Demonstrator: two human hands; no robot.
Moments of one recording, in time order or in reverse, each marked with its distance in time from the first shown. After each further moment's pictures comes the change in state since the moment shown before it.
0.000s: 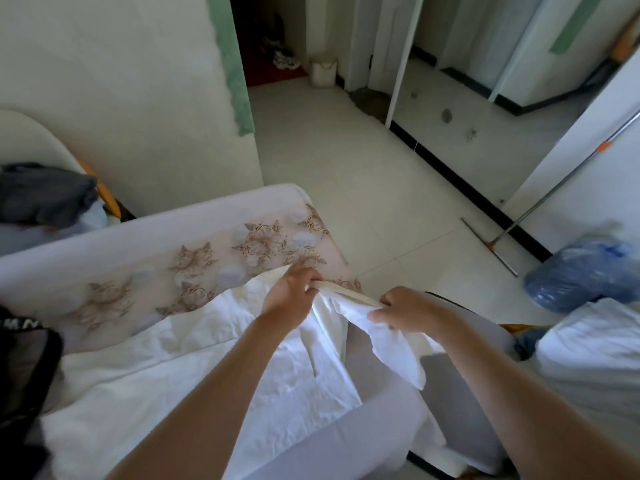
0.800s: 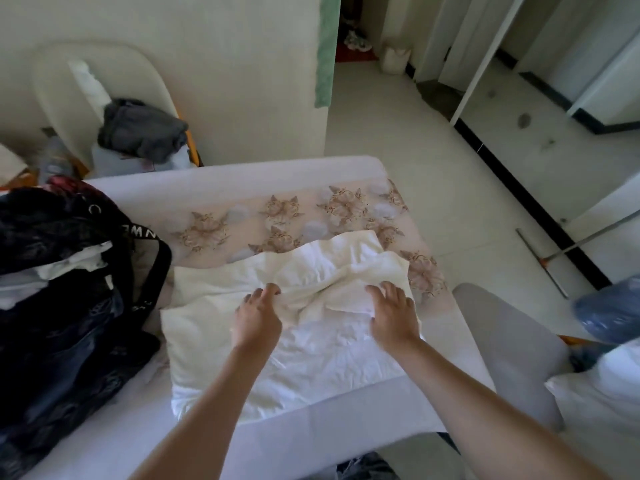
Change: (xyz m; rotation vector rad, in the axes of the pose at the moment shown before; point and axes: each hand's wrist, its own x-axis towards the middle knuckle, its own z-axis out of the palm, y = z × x) left_hand -0.194 -0.164 -0.062 0.184 0.322 -0.389; right_hand 0.009 -0.106 0.206 -0.464 0.395 -0.198
